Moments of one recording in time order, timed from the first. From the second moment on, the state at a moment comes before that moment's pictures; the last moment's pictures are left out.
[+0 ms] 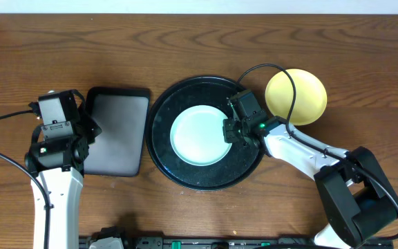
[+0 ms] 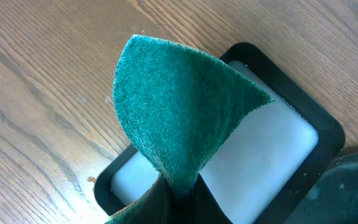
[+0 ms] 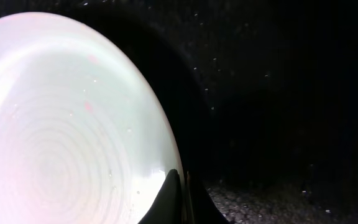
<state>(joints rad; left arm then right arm) 0.19 1.13 0.97 -0.80 -0.23 -0.46 0.56 1.79 0.95 -0.23 -0.07 0.42</state>
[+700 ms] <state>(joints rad) 0.19 1.13 0.97 -0.80 -0.23 -0.46 0.56 1.81 0.95 -0.22 -0.09 0.47</state>
